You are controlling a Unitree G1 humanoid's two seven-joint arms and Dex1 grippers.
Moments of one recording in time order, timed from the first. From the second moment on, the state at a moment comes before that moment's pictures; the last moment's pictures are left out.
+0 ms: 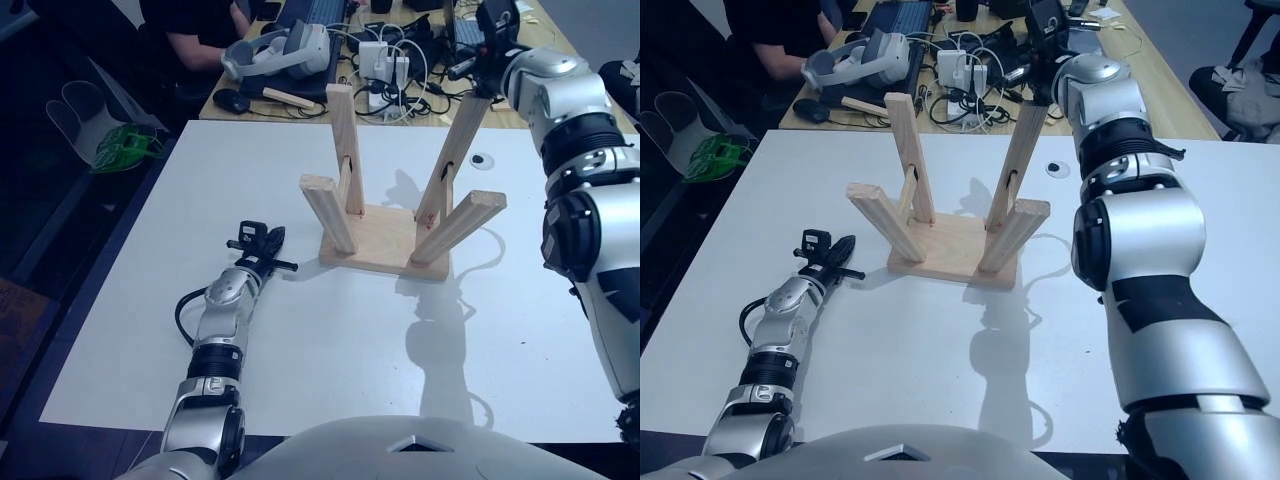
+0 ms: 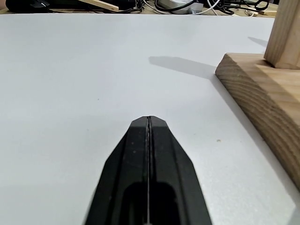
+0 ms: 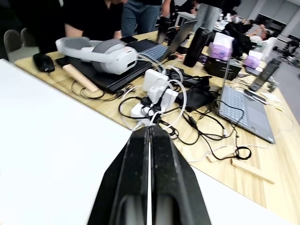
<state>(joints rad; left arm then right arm) -0.20 0.24 0.10 0.48 -0.16 0.02 -0.39 -1.38 -0.32 -0.01 1.30 -0.10 0.23 0.52</state>
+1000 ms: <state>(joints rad) -0.20 0.23 0.10 0.49 -0.17 0.01 -0.38 -1.32 -0.30 -0.11 1.24 -0.01 0.22 0.40</state>
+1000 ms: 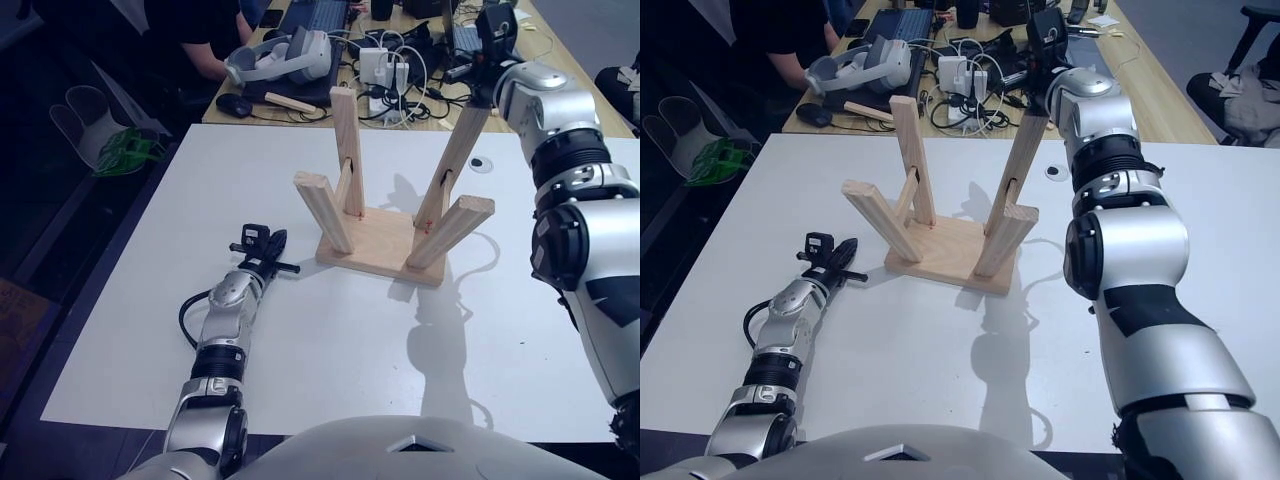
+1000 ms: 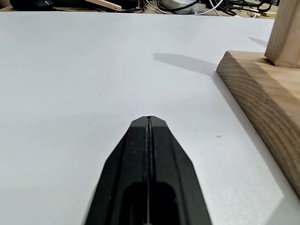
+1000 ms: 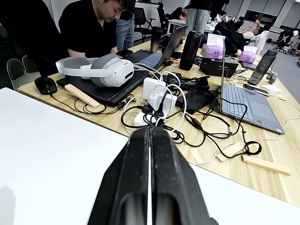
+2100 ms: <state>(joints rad) -0.17 0.28 0.06 0.25 -0.37 0.46 -0.73 -0.48 -0.57 0.10 0.80 0.09 0.19 1.33</state>
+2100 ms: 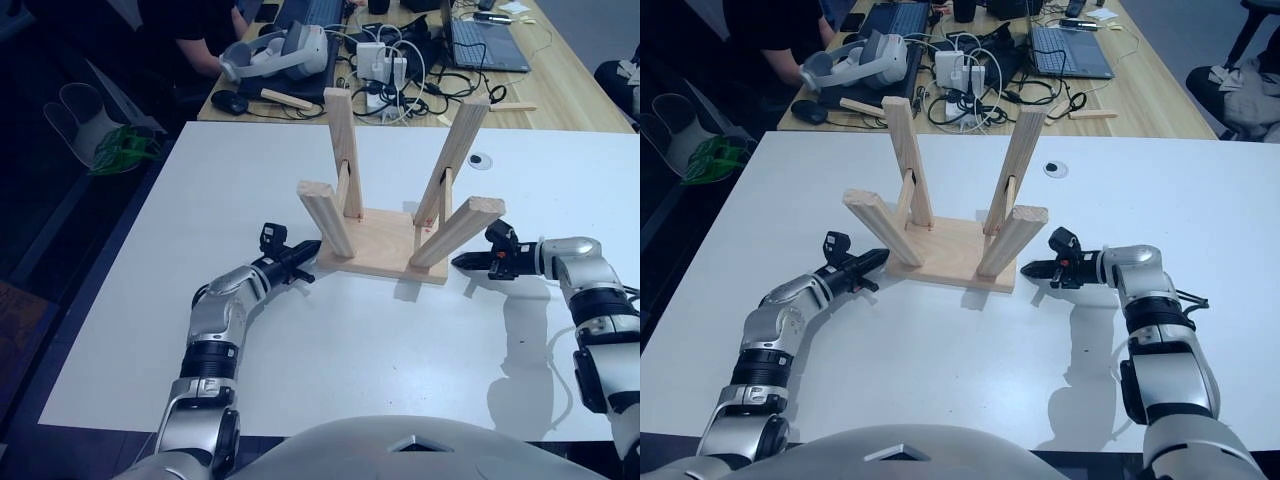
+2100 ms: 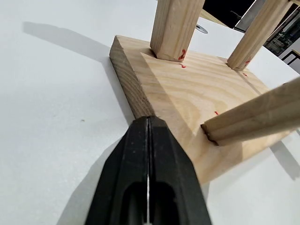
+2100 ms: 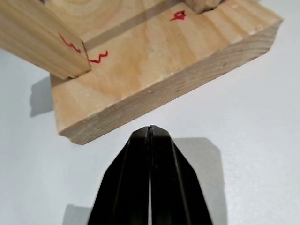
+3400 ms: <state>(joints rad) -0.07 0.33 0.02 0.15 -0.40 0.52 -0.75 -0.22 -0.65 0.13 0.19 0.20 0.62 1.15</state>
